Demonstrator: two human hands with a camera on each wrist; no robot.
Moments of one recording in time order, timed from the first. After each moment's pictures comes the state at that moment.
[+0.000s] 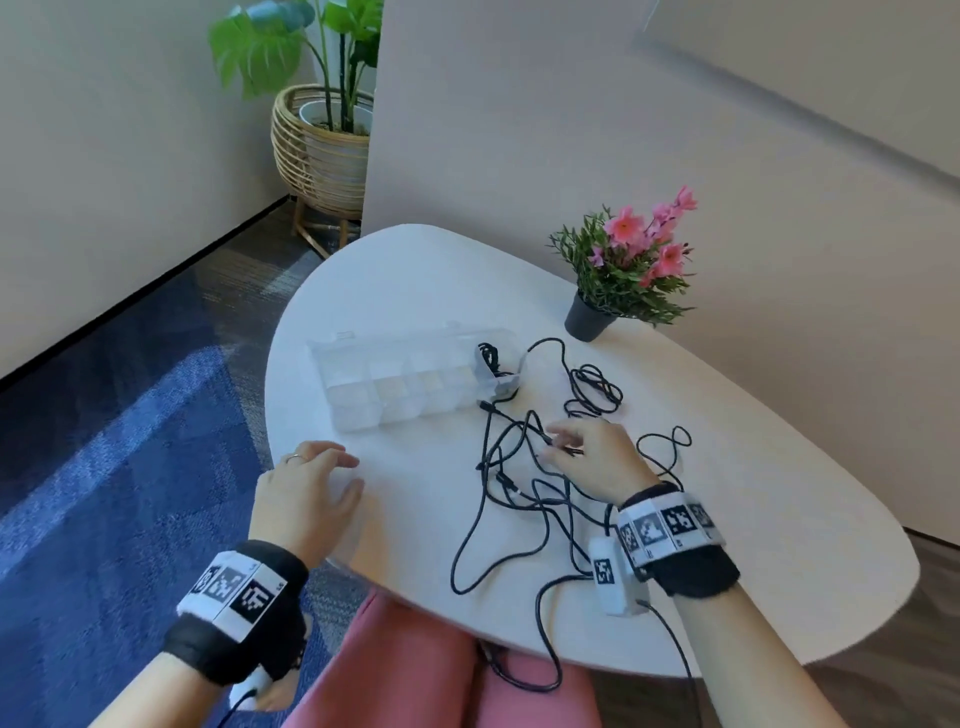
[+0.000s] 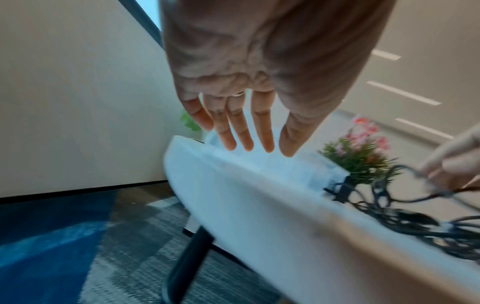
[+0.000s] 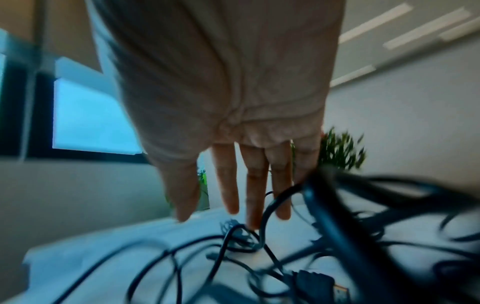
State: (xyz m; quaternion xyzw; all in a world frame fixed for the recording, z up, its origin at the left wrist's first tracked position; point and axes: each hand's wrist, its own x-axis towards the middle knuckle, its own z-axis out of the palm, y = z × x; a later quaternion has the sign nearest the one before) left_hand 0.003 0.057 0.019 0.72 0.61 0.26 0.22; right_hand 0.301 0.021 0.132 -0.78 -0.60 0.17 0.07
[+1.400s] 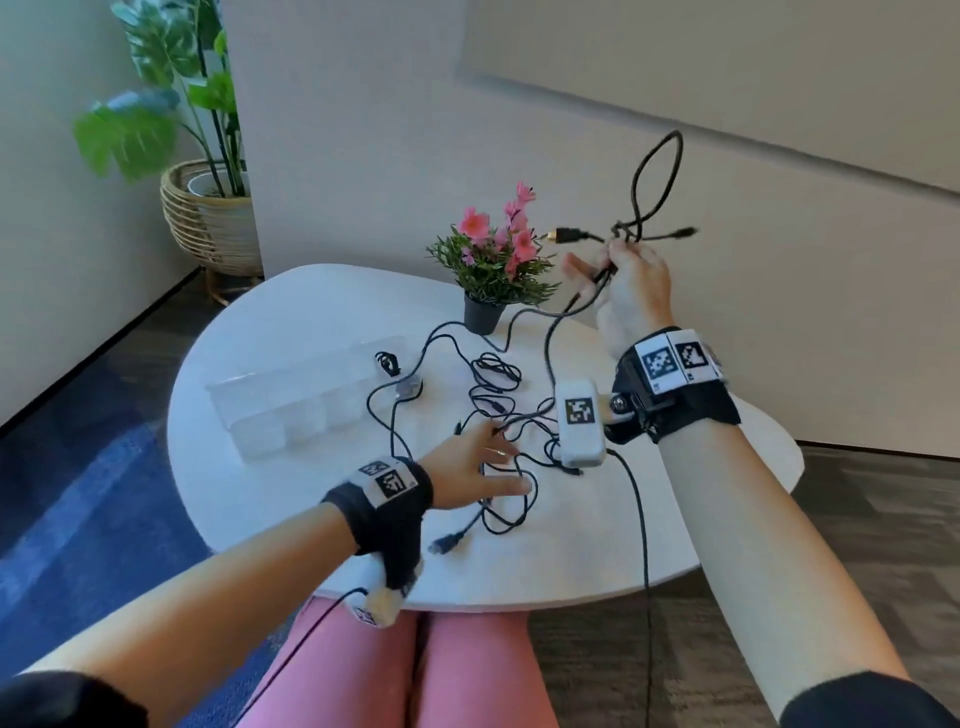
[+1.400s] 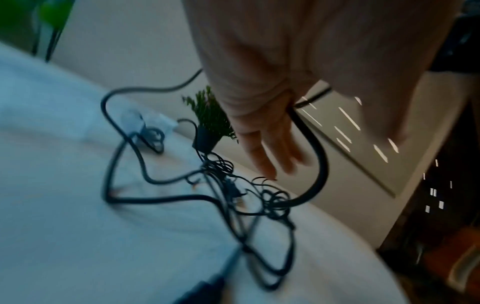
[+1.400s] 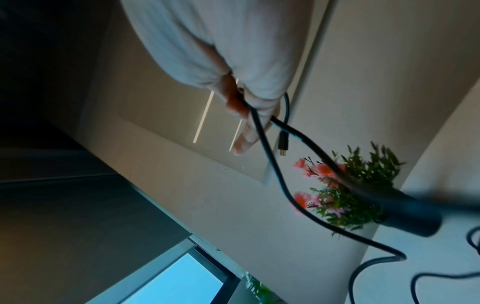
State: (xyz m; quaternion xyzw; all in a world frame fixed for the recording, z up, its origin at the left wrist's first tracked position) left_hand 0.199 0.002 0.122 0.84 0.26 0.08 0.48; right_hand 0.371 -0.005 0.277 -0.50 -0.27 0.27 0.78
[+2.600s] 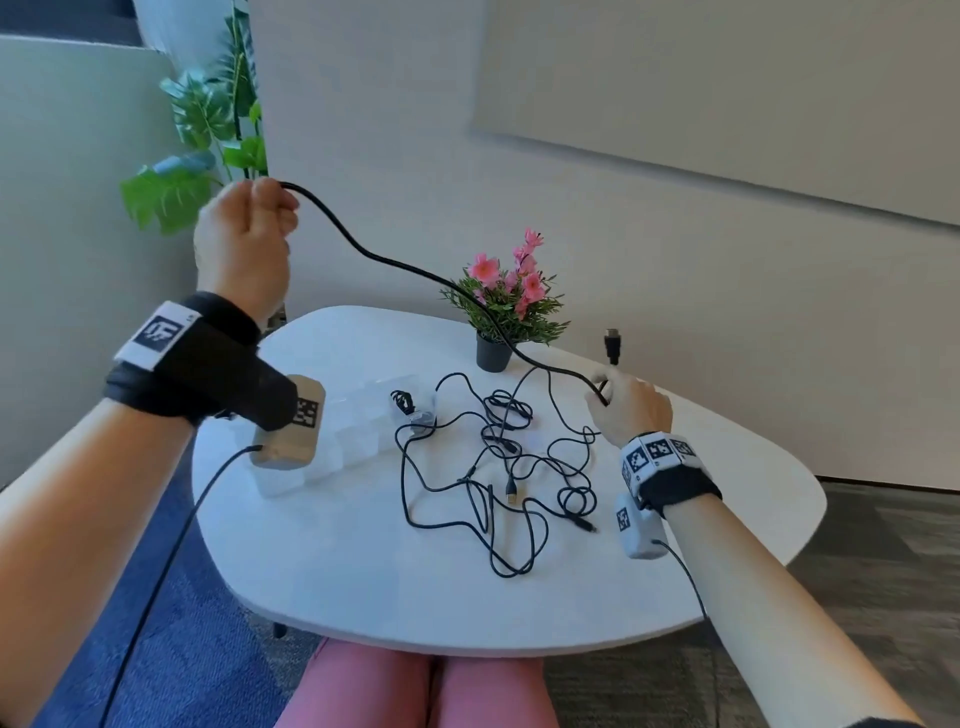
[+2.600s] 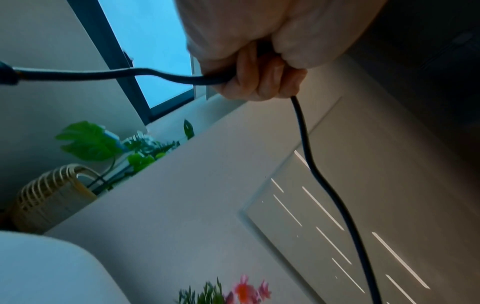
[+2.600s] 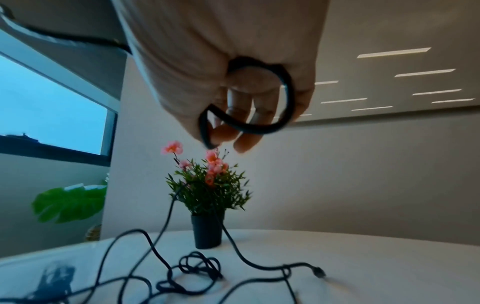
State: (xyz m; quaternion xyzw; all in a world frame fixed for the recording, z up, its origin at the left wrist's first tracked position) left_hand 0.083 0.133 0.288 0.59 0.33 0.65 0.34; right_hand 0.434 -0.022 0.173 -0.85 -0.48 -0.10 0.18
